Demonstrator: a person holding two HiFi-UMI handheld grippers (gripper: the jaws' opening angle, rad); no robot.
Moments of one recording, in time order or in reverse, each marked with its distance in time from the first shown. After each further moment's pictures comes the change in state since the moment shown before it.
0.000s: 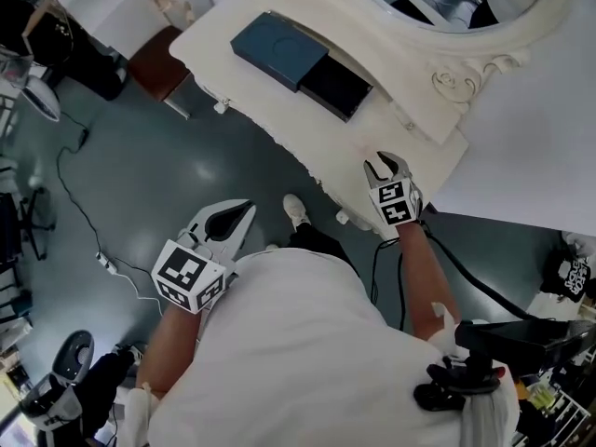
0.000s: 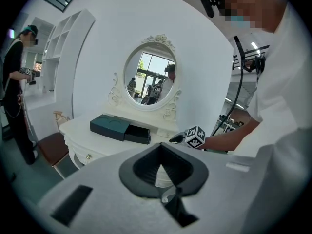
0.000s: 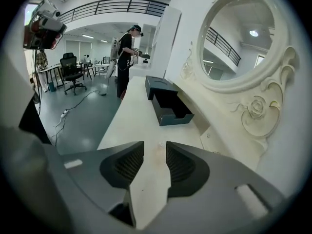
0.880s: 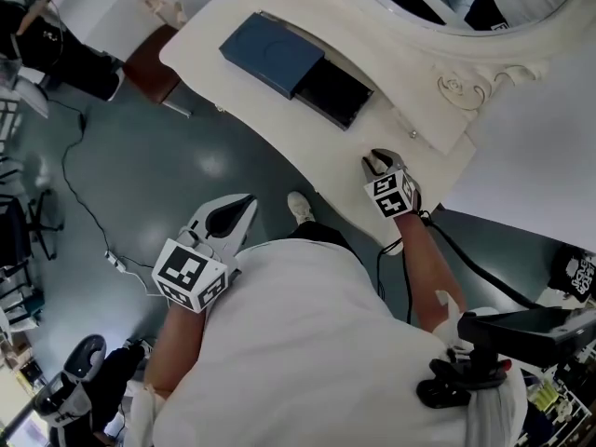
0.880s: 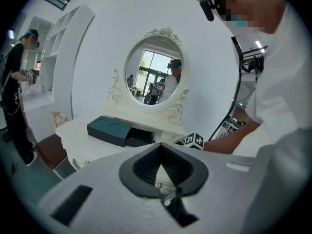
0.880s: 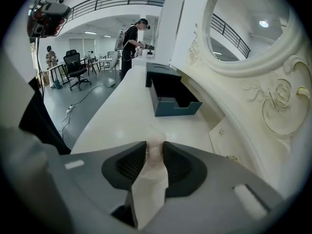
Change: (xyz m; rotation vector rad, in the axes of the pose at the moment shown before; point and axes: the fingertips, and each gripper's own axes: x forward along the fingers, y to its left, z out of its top) left arm 0.054 0.021 0.033 -0.011 0.013 0.022; right arm 0.057 -0.024 -0.017 -0.023 0.080 0.083
